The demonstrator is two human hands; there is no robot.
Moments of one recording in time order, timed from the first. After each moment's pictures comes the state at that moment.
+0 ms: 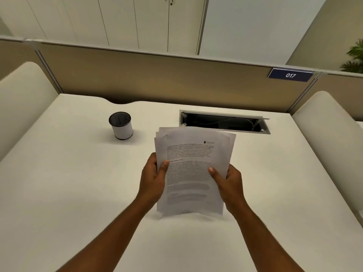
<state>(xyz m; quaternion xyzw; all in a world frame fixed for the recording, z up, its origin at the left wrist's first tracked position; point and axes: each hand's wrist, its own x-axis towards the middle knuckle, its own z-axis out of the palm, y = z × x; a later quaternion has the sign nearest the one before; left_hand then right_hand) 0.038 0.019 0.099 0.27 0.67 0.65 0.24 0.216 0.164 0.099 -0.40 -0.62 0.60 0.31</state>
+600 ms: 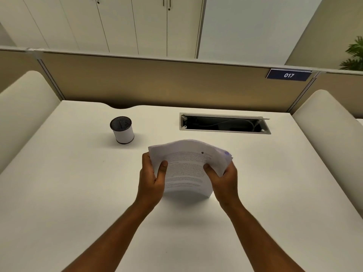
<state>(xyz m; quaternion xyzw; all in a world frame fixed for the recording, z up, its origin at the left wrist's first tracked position) 0.038 0.015 0.111 0.31 0.66 0.67 0.15 0.192 0.151 0.113 -0.35 -0.64 0.56 0.39</state>
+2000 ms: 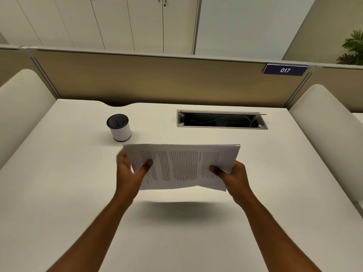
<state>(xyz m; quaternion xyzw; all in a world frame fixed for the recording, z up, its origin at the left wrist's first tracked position) -0.003 -0.010 0.096 0.20 0.70 0.67 0.16 0.230 0.187 0.103 -0.37 -0.66 0.58 0.30</state>
